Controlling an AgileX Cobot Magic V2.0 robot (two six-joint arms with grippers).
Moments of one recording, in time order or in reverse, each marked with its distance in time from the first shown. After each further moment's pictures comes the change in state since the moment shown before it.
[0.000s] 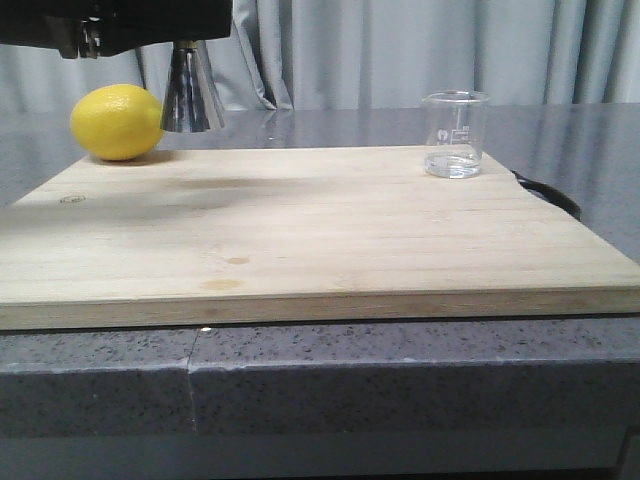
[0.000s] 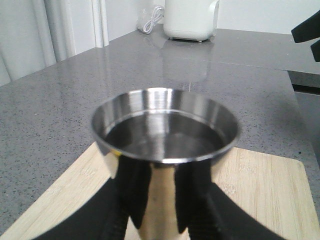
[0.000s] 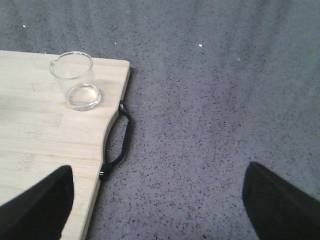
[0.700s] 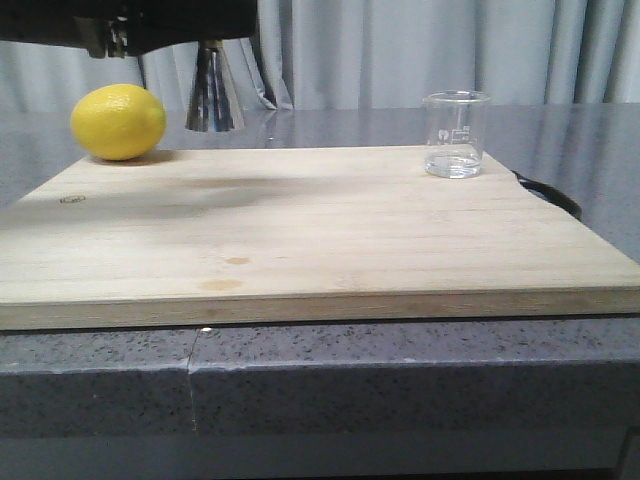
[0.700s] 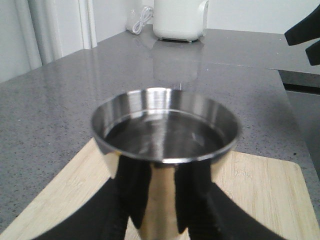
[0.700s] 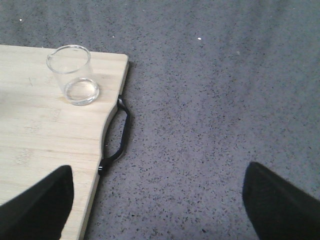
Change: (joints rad) left arm -0.050 0.057 -0.055 0.002 0.000 0.000; right arm 0.000 0.000 0.000 0.005 0.017 0.000
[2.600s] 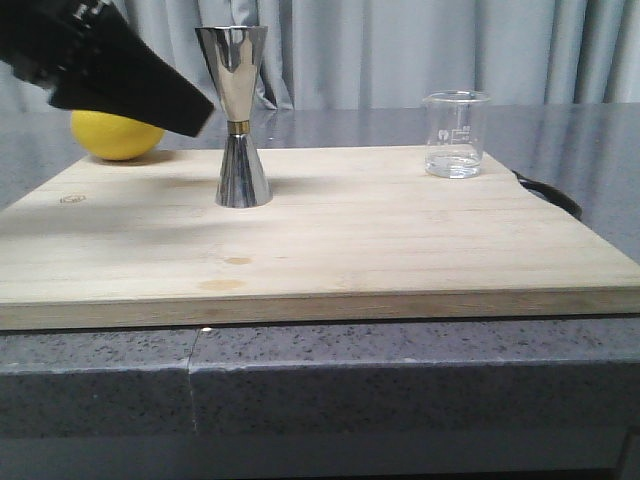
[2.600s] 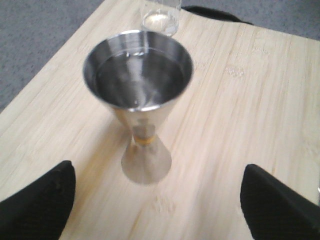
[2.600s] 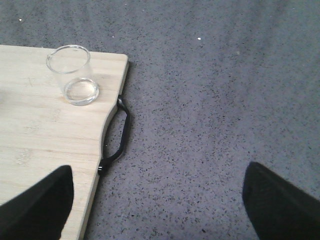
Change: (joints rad) left arm -0.018 -0.195 -0.067 0.718 -0.262 -0.652; right arm 0.000 0.000 0.000 0.000 0.002 0.000
